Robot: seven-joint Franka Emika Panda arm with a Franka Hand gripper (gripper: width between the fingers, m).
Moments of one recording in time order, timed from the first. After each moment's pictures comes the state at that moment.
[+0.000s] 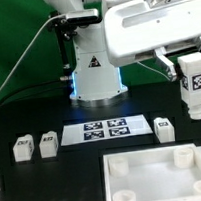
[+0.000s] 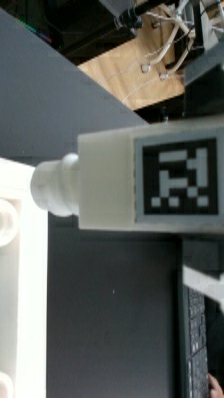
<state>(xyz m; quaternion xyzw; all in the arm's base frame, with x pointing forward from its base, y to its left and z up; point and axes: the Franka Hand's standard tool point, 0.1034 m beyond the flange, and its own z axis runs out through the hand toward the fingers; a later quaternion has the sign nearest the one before) 0.590 0.108 0.162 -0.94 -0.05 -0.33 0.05</state>
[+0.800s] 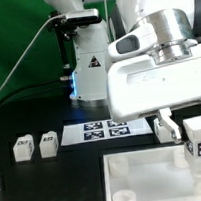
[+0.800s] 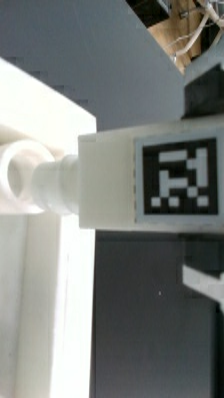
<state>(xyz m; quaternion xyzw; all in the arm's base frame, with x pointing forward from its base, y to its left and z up) 0.618 0.110 0.099 -0.95 -0.06 -0.31 0.04</state>
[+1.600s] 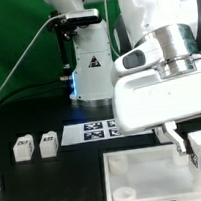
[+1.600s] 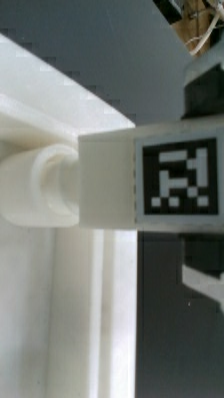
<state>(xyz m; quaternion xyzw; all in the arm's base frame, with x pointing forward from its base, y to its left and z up) 0.614 0.114 0.080 -0.95 -0.06 -0.30 0.05</state>
